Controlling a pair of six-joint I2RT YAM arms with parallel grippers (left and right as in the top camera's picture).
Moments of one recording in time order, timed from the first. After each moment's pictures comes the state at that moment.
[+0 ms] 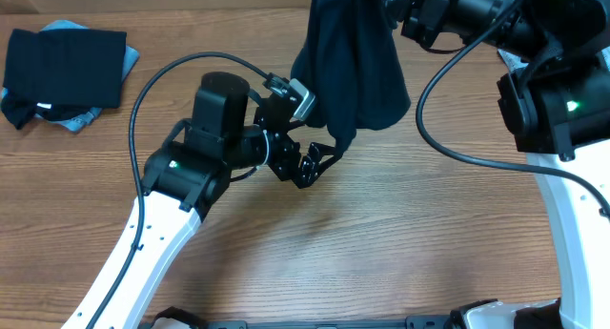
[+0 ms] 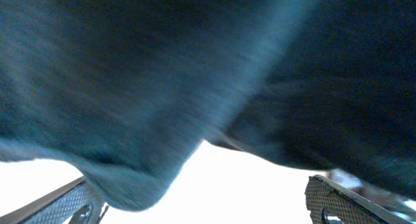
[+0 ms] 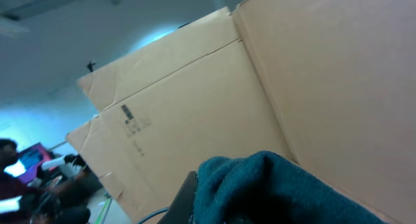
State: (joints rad) left arm -0.40 1.30 1.19 -0.54 0.64 0.03; right arm 0.27 1.53 1.98 -0.17 -0.90 0.62
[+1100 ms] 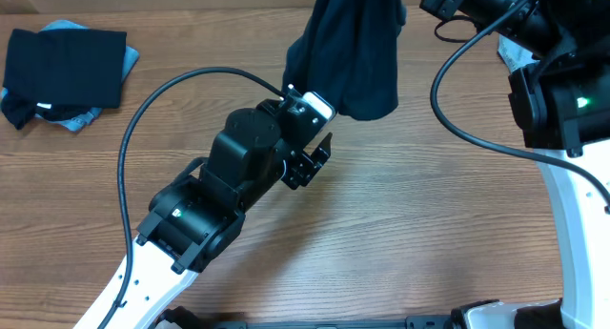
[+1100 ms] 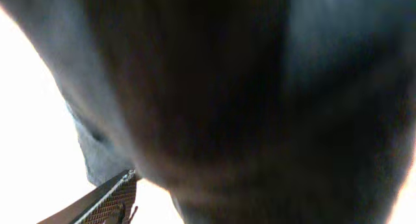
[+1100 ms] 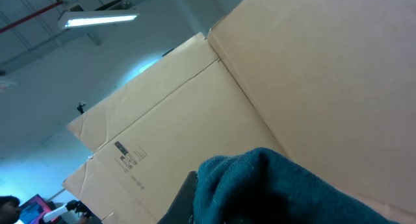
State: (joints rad) left arm -0.65 1.16 1.21 -0.53 -0.03 0.15; right arm 0.23 1.53 1.98 -0.15 -0.81 0.80
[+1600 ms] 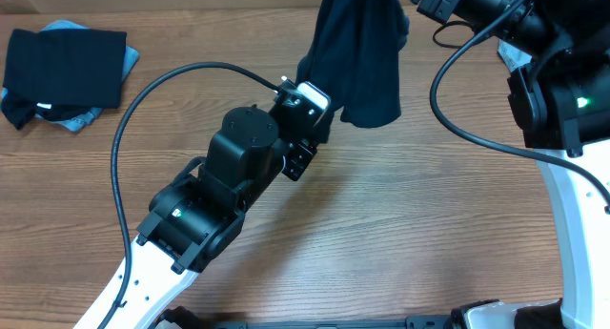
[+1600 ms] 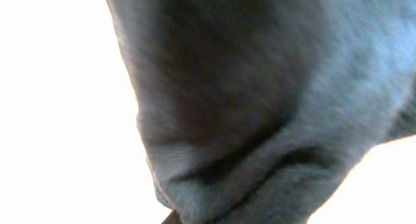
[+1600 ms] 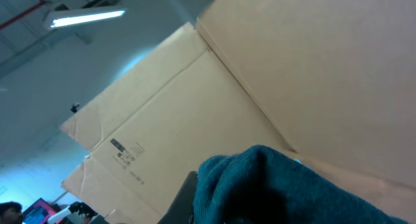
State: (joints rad) left arm -0.65 1.16 1.21 -0.48 -0.10 0.12; right arm 0.23 1.53 1.98 -0.24 -0.81 0.79
